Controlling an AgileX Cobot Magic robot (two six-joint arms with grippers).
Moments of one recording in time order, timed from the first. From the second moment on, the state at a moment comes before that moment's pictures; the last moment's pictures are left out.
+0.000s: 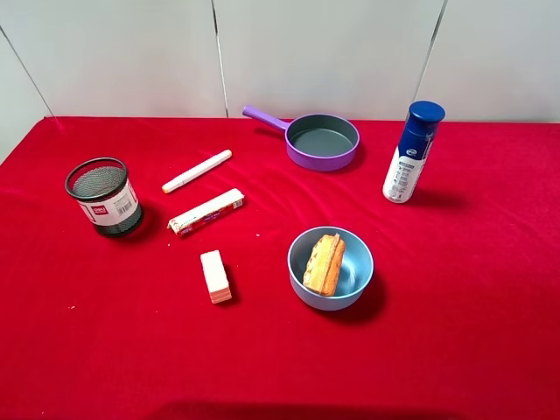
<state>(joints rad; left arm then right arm) -0.05 0.00 -0.49 -0.05 1.07 0.15 0.38 0.60 -0.79 0.07 1.22 0.11</state>
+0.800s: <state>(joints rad) -0.05 0.00 -0.49 -0.05 1.07 0.15 -0.12 0.08 -0.56 0.07 1.09 0.01</state>
